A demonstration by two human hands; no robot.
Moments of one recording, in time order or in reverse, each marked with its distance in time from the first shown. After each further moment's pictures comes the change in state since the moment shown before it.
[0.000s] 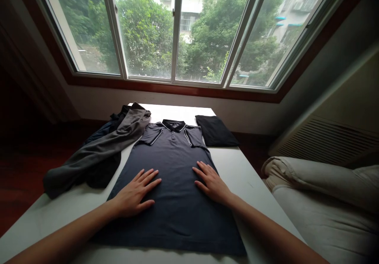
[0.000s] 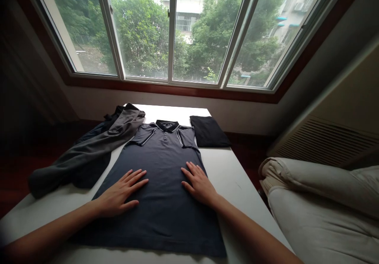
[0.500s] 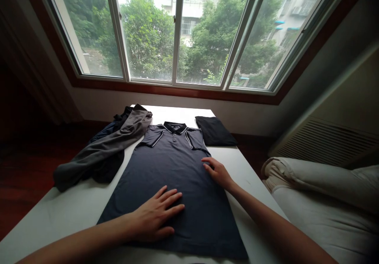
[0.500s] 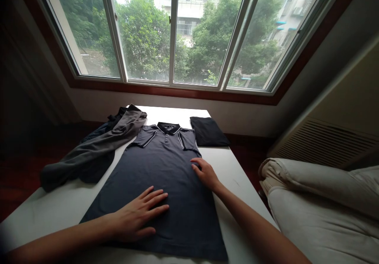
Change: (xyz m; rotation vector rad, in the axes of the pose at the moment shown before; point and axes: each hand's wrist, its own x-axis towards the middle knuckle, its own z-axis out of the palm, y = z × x) left_hand 0.006 0.099 0.003 -0.098 -0.137 0.239; right_hand 0.007 0.025 -0.021 0.205 0.228 0.135
